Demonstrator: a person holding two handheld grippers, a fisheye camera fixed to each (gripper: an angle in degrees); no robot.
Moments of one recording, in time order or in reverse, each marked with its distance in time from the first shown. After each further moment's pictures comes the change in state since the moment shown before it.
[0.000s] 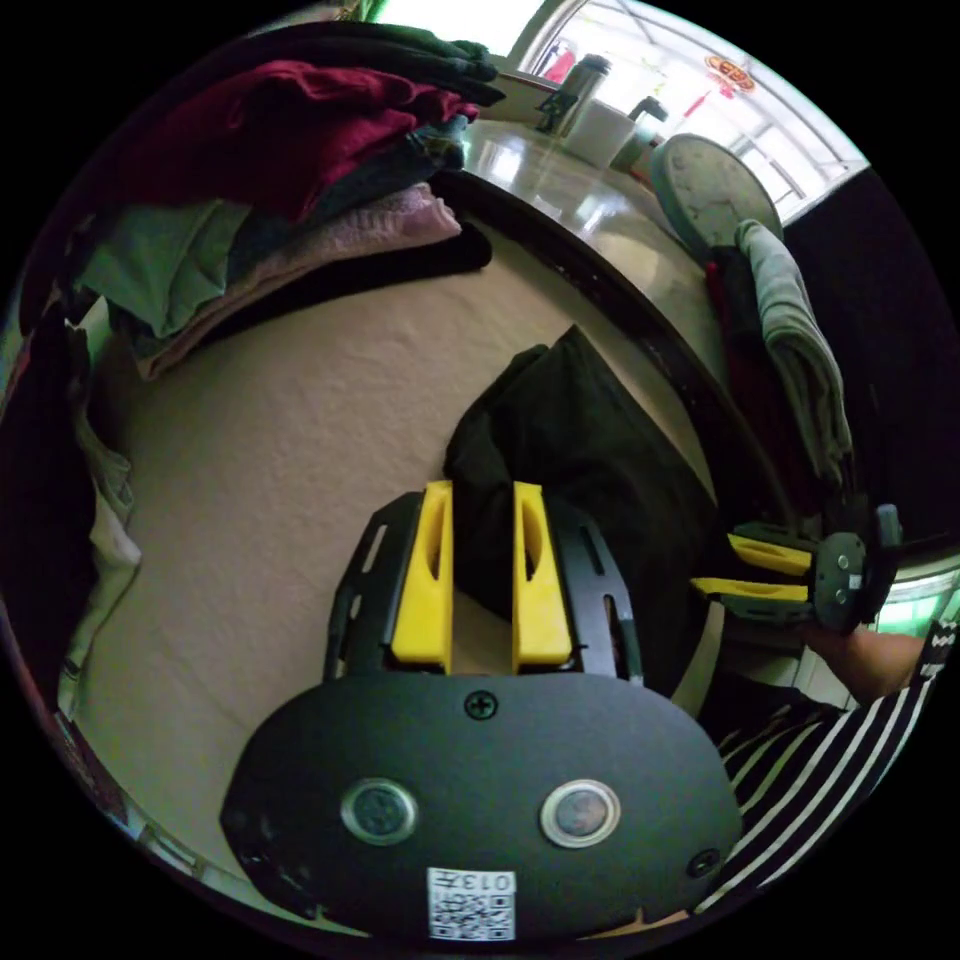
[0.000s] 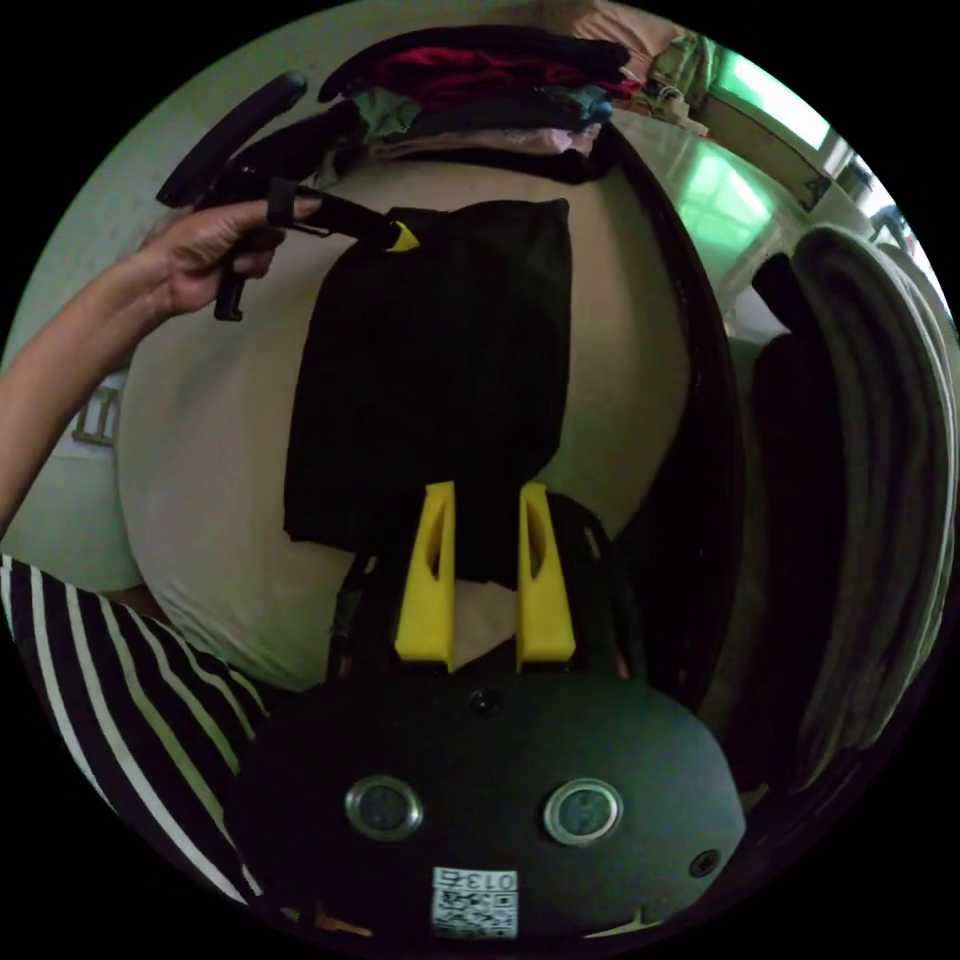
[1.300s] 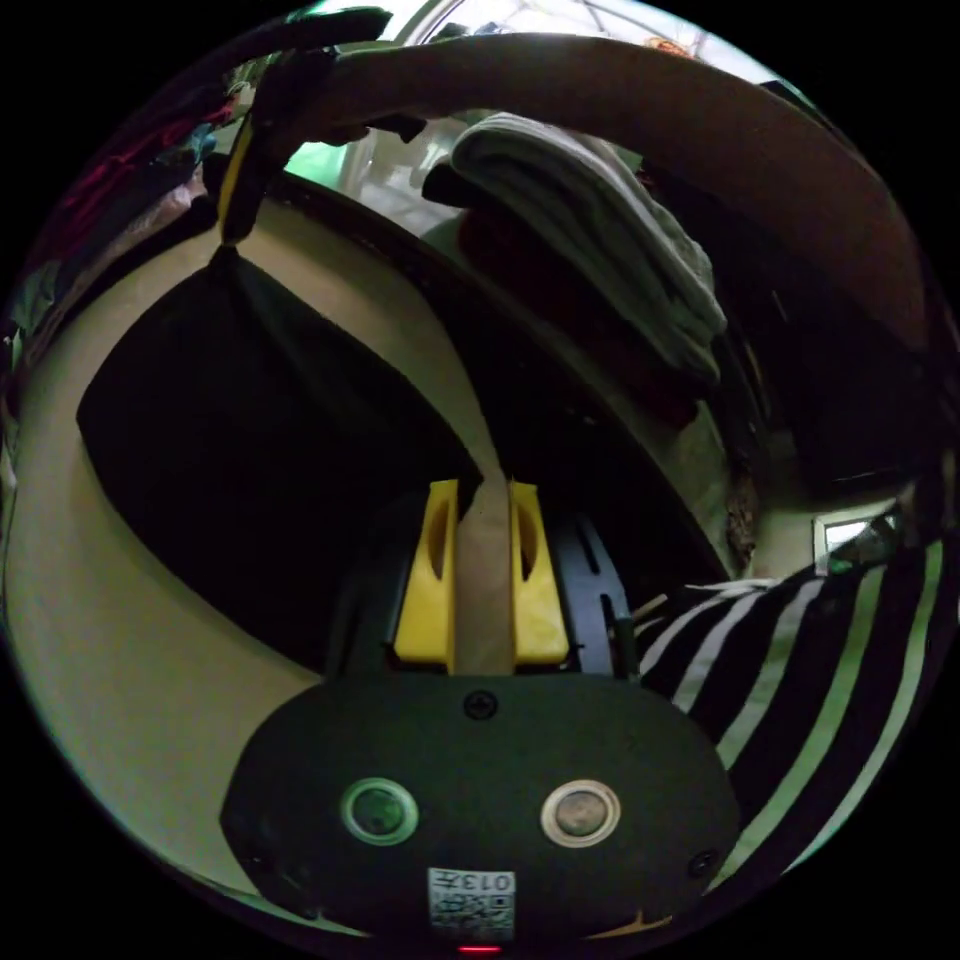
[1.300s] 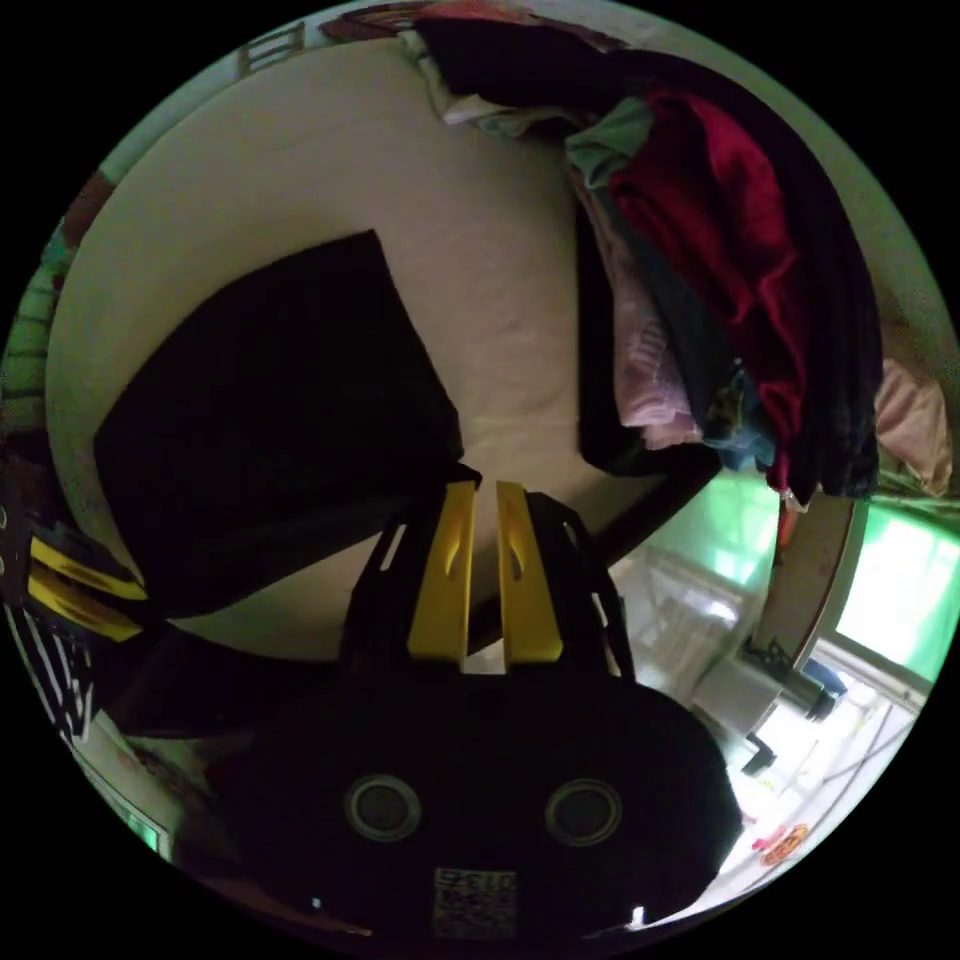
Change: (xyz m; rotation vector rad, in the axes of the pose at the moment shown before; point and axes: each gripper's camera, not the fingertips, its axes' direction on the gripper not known) left arm 0.144 0.231 0.035 -0.040 0.208 0.076; right arm -0.132 -0.352 0.004 -0.119 0.365 -0.968
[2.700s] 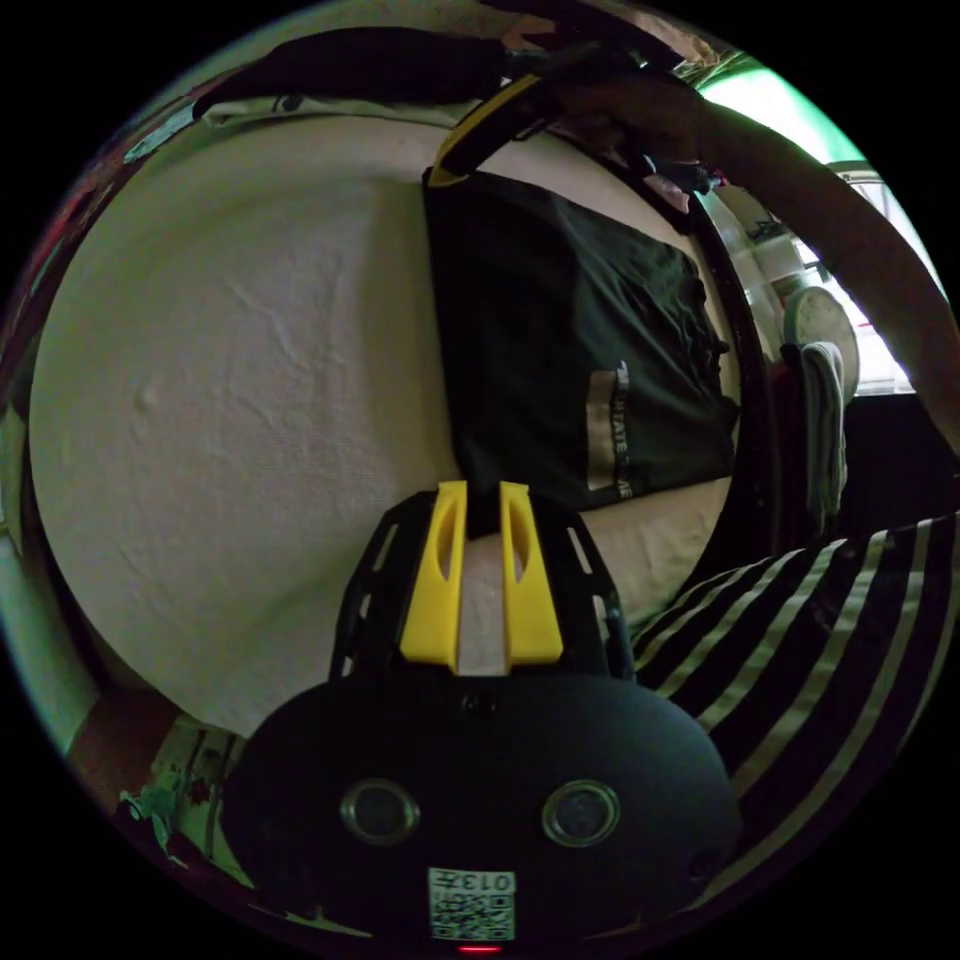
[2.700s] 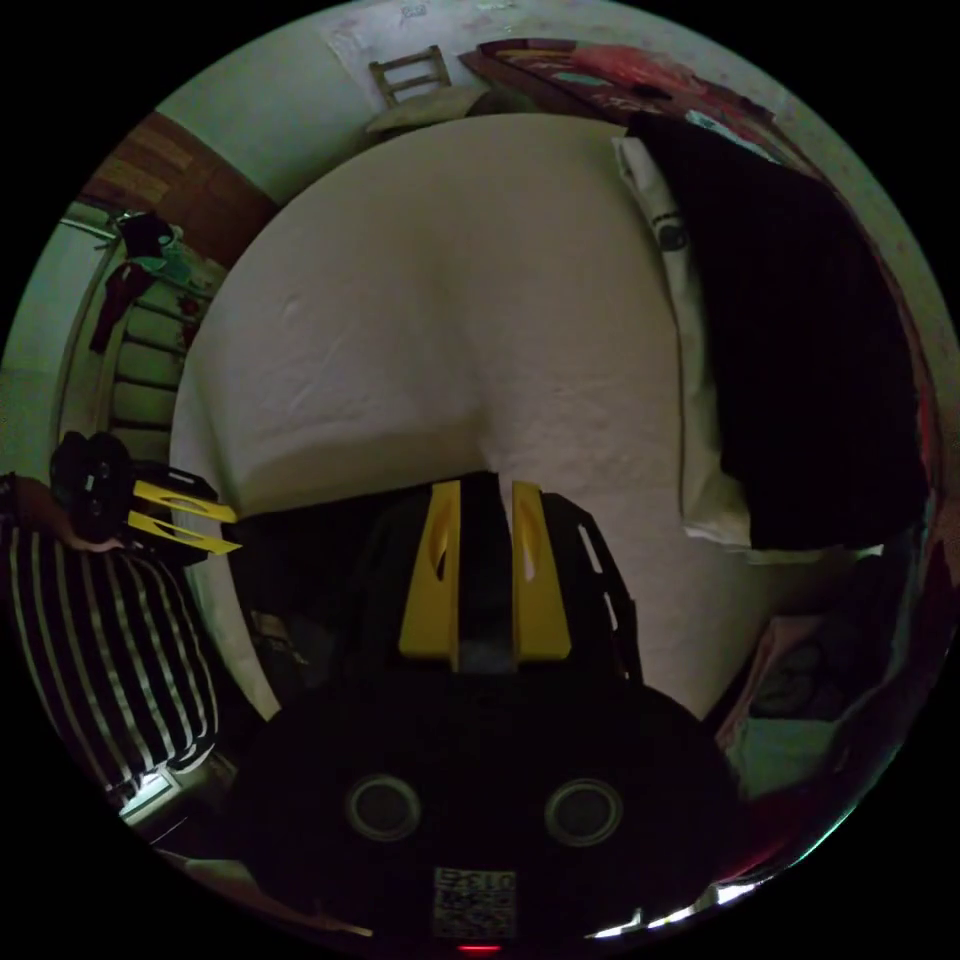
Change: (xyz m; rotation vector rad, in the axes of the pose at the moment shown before) left arm -0.101 0.292 -0.036 0.132 -0.155 -0.763; right arm -0.027 -0.319 -0.068 0.137 -0.375 -0.307
